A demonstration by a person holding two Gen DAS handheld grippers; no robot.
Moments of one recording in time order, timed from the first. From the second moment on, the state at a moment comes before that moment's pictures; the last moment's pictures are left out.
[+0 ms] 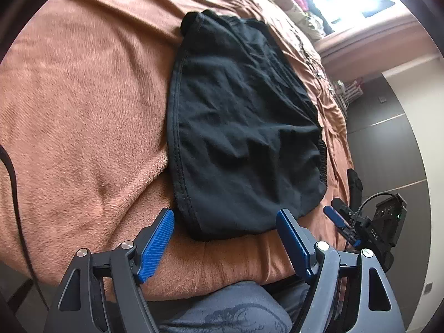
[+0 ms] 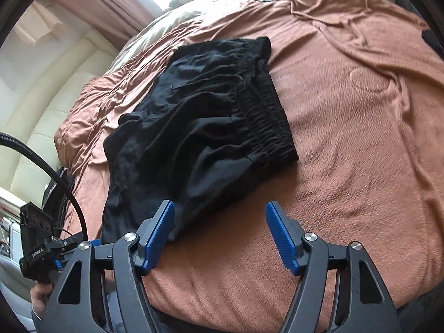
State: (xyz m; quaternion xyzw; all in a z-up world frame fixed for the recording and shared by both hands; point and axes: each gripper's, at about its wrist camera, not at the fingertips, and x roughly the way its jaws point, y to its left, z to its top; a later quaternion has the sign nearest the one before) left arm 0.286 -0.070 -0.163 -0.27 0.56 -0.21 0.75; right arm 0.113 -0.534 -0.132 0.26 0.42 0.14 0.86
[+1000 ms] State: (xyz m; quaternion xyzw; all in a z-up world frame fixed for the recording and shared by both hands) left arm 0.274 -0.061 -0.173 -0.31 0.56 -0.21 0.74; right arm 0.144 -0.545 -0.166 0.35 0.40 0.16 0.83
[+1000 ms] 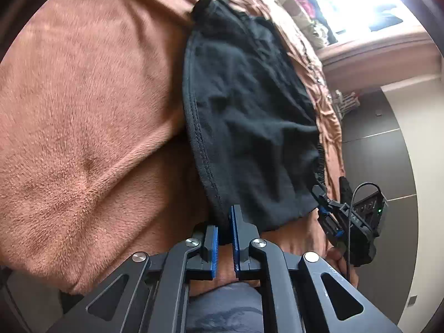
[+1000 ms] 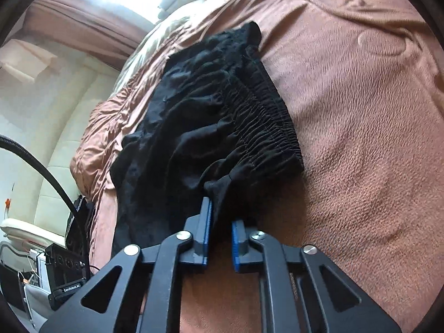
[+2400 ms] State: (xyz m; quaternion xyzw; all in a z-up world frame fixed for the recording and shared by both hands) left arm 0.499 -0.108 -0.034 -0.26 0.46 -0.25 0.81; right arm 0.252 -0.559 -0.093 0.41 0.31 0.16 0.84
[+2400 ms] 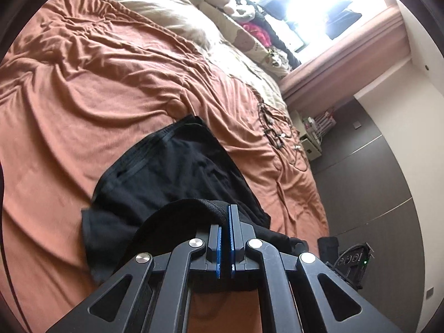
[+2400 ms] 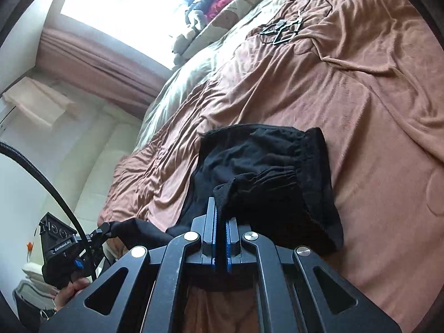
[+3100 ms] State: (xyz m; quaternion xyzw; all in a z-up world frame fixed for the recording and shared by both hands) left arm 0.642 -0.149 -0.106 -0.18 0.52 -0.19 0.81; right arm 0.377 -0.550 -0.116 0.42 0.35 0.14 0.82
